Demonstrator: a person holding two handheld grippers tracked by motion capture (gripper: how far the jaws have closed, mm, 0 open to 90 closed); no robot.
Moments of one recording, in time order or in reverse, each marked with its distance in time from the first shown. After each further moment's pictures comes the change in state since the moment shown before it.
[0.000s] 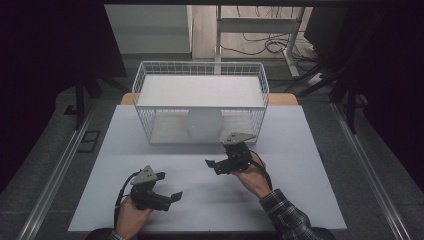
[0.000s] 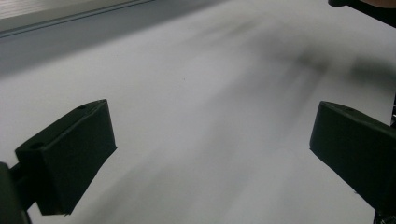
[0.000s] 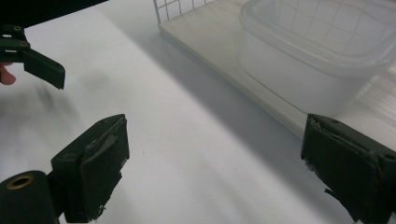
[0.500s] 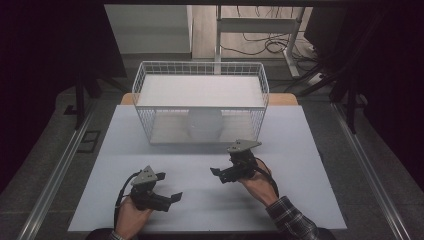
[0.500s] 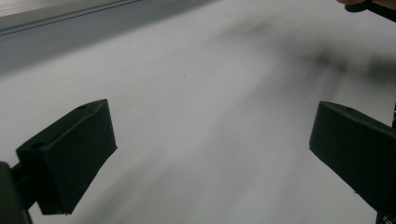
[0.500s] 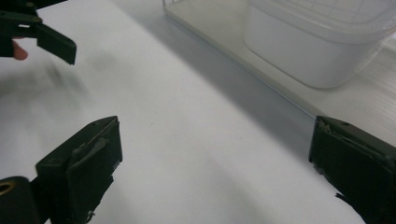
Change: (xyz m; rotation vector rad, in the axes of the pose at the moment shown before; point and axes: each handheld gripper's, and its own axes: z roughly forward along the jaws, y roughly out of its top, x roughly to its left) left arm 0.000 -0.001 0.000 0.010 -0.001 0.012; right arm 0.006 -0.018 -0.015 0.019 0.000 -0.006
